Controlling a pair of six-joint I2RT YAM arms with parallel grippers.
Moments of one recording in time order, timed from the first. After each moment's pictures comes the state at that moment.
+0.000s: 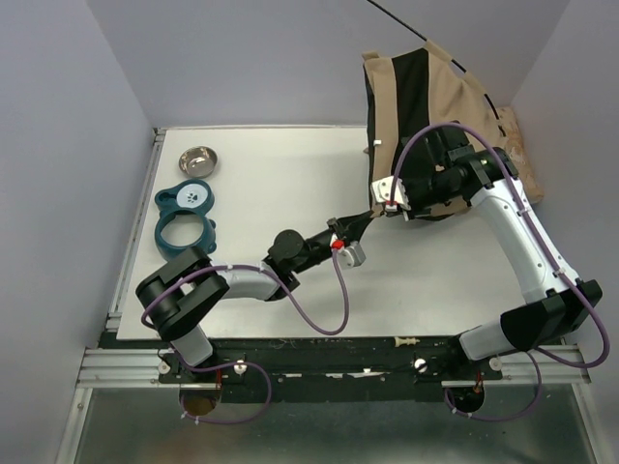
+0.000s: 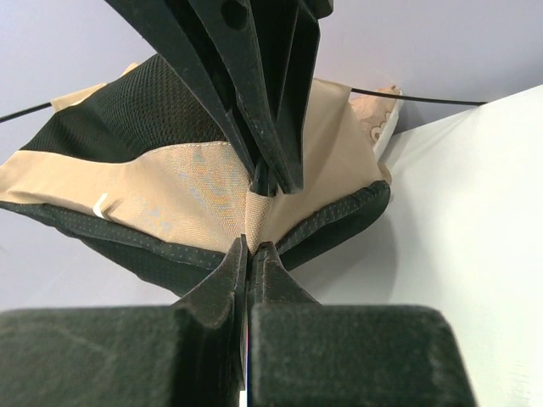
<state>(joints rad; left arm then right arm) -0.92 1.64 0.68 1.27 0.26 0.61 0.34 1.47 1.65 -1.30 -0.64 -1.49</state>
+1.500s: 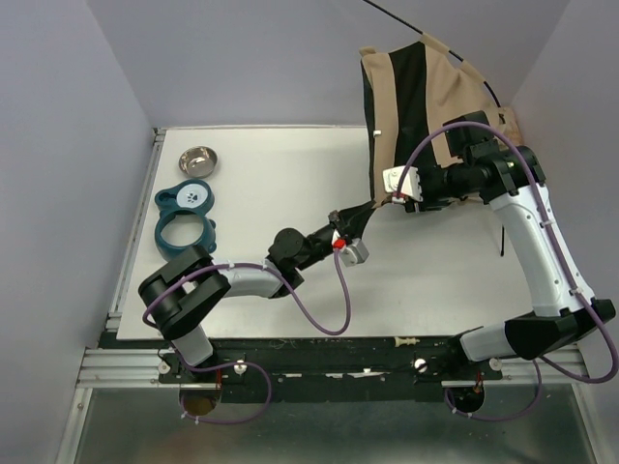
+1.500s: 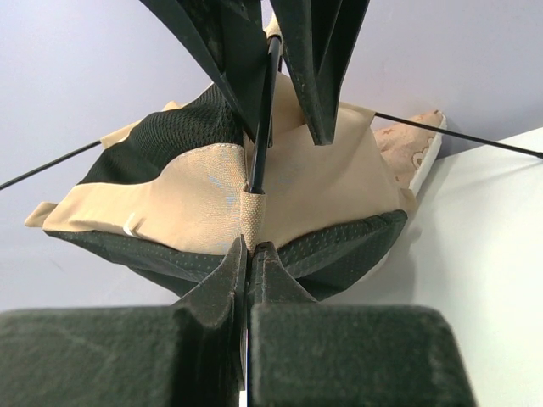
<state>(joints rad) -0.93 1.66 0.73 1.33 0.21 0.66 0.33 1.42 1.76 -1.33 -0.49 -1.40</state>
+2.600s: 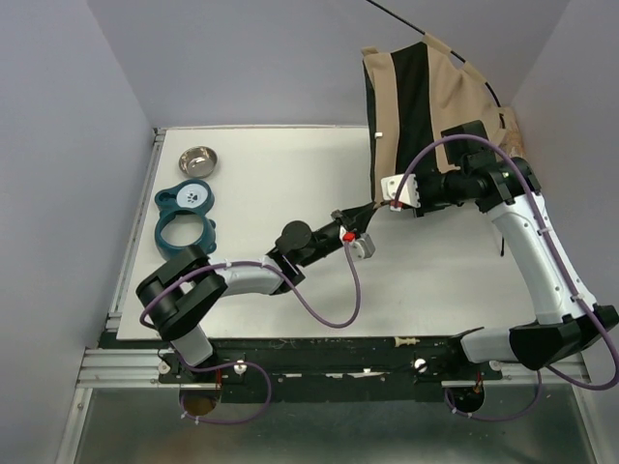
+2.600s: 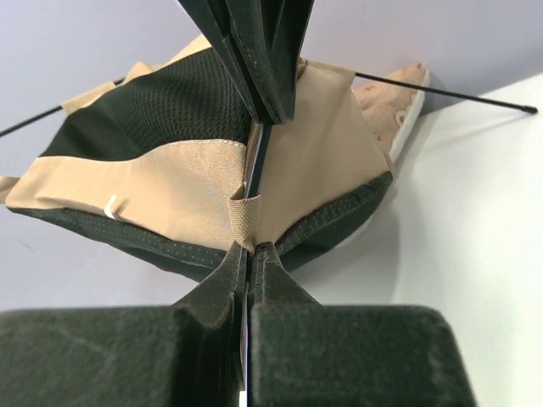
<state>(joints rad) -0.93 1.65 0.77 1.17 0.22 0.67 0.34 1.36 1.65 -1.22 -0.48 -1.42</state>
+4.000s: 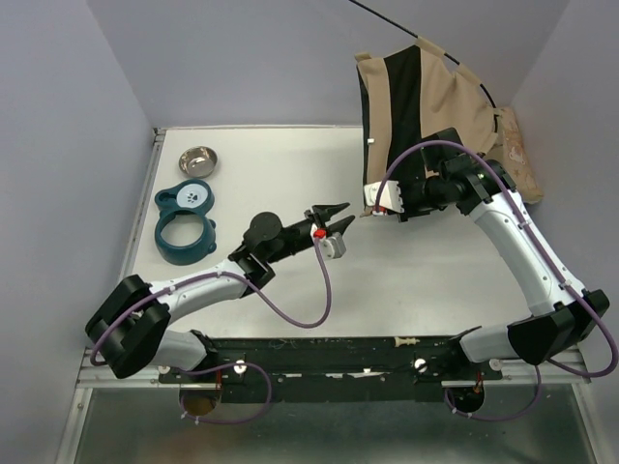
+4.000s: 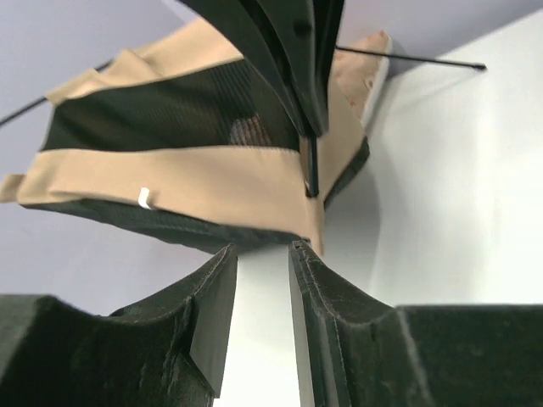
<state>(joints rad) -0.83 1.32 0.68 0.82 0.38 0.67 0.41 1.40 1.55 -1.14 -0.41 -1.36</state>
